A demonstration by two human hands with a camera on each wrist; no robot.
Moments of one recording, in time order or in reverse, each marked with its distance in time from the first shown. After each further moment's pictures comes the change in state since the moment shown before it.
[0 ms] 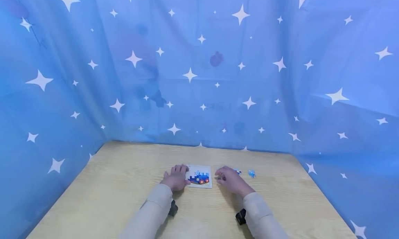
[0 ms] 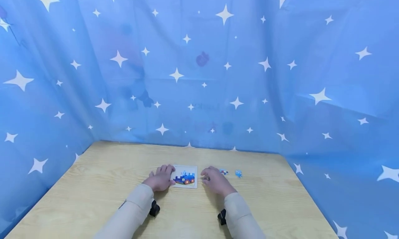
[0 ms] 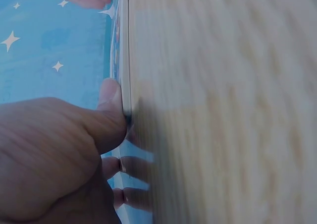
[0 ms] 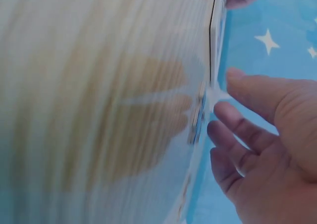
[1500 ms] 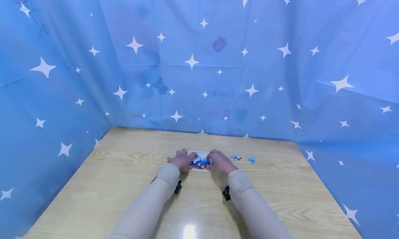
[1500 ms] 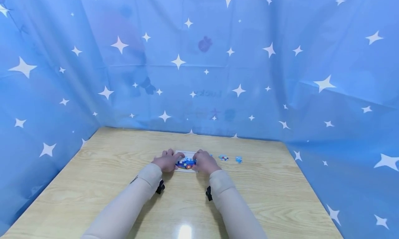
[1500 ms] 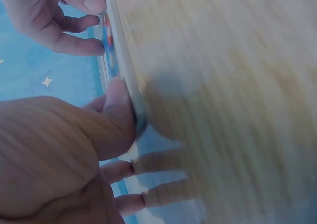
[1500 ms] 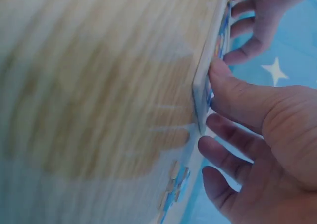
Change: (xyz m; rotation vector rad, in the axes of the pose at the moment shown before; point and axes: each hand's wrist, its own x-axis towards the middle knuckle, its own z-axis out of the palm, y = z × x) left_hand -0.012 0.033 -0.033 0.128 -0.144 -0.039; right_hand 0.032 -0.041 0.011 -0.213 -0.146 0.003
